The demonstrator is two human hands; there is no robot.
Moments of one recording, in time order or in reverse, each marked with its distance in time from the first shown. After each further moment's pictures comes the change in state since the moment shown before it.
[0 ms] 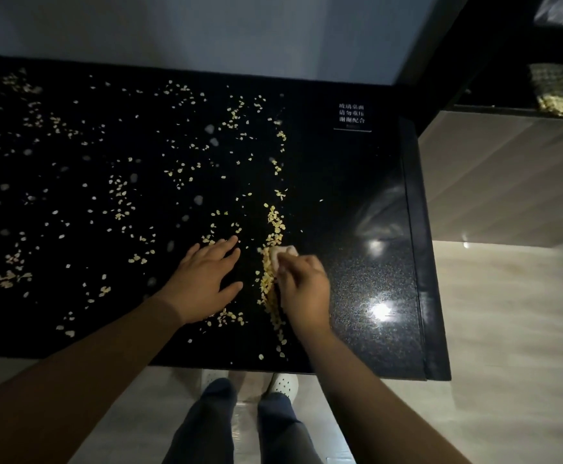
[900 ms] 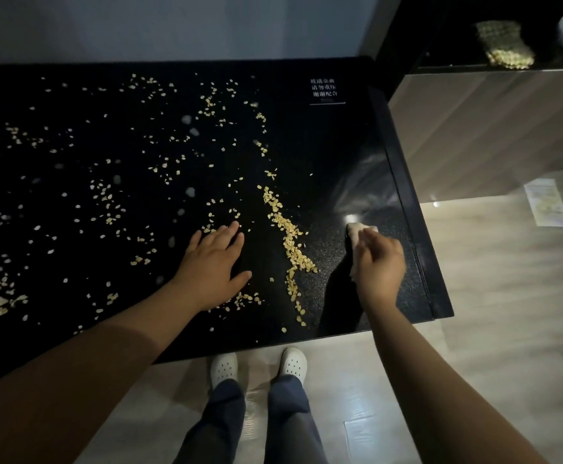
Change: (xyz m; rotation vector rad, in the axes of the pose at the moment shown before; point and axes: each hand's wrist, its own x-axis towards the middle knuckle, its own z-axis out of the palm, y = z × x) left_hand 0.003 -0.011 0.001 0.217 -0.036 0.100; right_hand -0.015 0.033 -0.056 -0.108 0.440 0.339
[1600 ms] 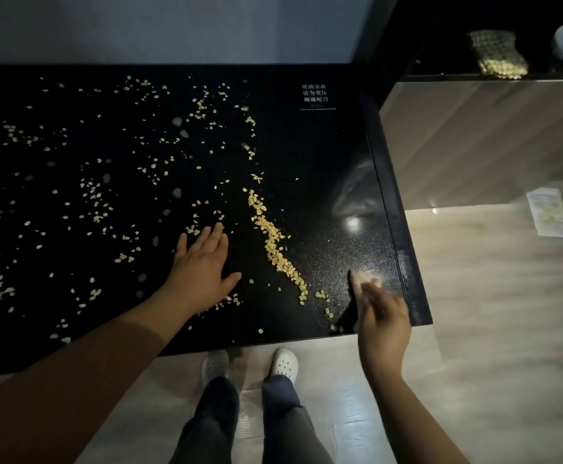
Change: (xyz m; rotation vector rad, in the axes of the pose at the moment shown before) left_hand 0.000 0.028 -0.002 0.028 -0.030 -0.149; right_hand -0.049 0.048 -0.056 -0.051 -0.002 -0.037
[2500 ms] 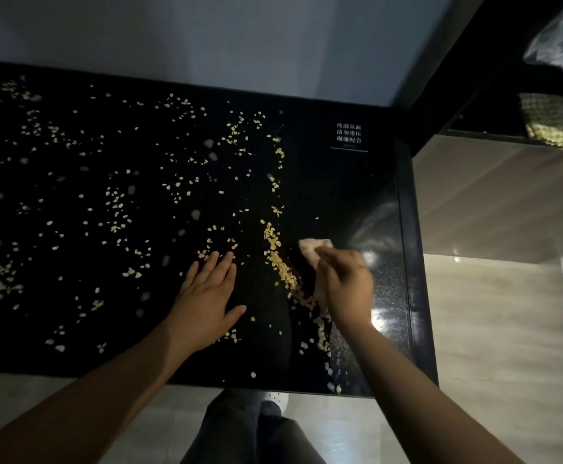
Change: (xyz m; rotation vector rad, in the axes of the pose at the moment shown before) left_hand -0.003 0.009 0.001 -0.124 0.049 -0.061; right_hand 0.098 -0.093 0.062 0.131 -0.395 -0.287
